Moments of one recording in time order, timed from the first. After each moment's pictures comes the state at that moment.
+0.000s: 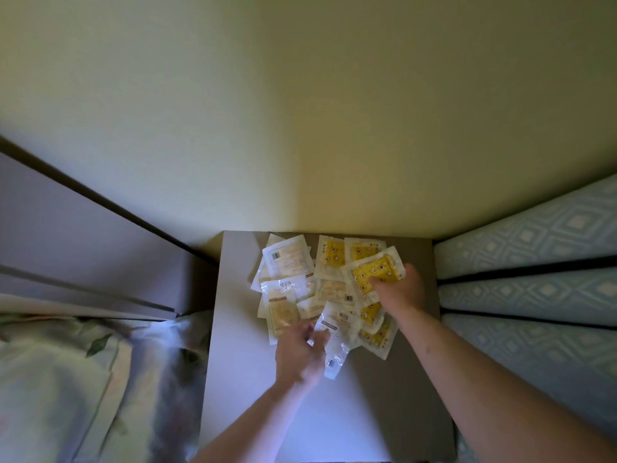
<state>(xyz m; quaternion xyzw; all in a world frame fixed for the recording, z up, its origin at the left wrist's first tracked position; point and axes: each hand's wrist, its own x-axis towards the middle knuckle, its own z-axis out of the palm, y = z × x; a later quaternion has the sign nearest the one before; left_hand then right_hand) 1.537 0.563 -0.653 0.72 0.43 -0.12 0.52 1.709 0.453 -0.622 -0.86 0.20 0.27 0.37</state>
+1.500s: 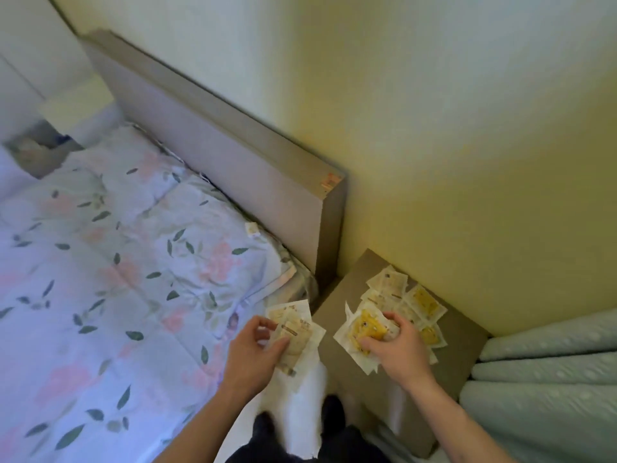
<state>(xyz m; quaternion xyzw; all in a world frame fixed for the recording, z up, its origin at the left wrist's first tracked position) 1.246 0.523 -0.307 0.59 0.65 0.16 0.46 1.501 0.432 -0.309 -0.78 -0.24 0.44 0.37</state>
